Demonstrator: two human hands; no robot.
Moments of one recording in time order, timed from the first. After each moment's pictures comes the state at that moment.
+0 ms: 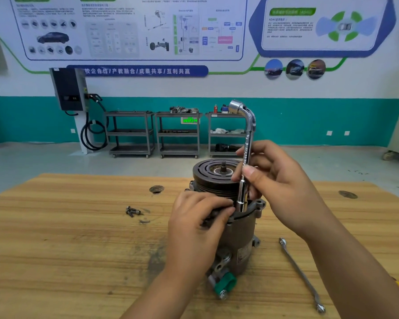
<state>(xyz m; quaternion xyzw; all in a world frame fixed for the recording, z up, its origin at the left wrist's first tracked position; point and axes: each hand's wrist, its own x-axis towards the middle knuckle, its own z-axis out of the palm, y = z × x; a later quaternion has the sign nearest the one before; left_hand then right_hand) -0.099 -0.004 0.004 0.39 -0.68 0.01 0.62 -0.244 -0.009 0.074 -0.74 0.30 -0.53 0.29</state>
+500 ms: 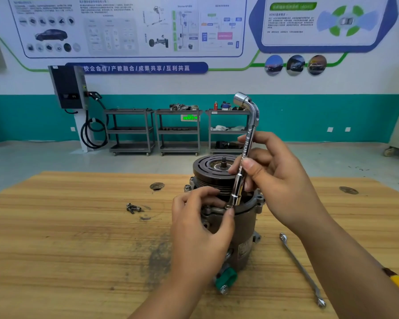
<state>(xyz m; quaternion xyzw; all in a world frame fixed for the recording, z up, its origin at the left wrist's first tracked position) -0.111 0.005 -0.003 0.45 -0.62 -0.09 0.64 -0.239 -0.012 0.070 -0.73 0.30 -0.56 0.26</state>
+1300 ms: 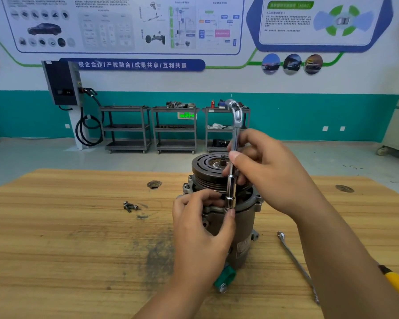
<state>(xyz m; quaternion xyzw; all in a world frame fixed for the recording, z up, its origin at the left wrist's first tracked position) -0.114 0.007 -0.010 0.44 -0.61 -0.13 0.64 -0.230 -0.011 0.091 -0.75 0.40 -0.48 0.20</state>
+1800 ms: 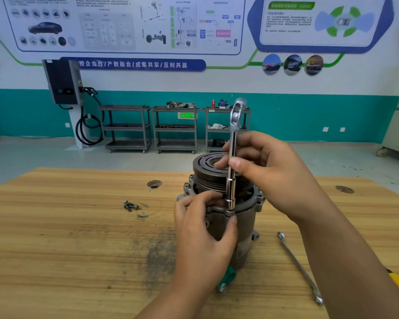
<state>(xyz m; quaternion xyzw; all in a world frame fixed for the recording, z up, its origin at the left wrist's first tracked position) -0.113 0.005 -0.017 0.43 -0.63 -0.12 0.63 -0.232 -0.009 0.087 -0.76 0.34 -0.49 0.25</state>
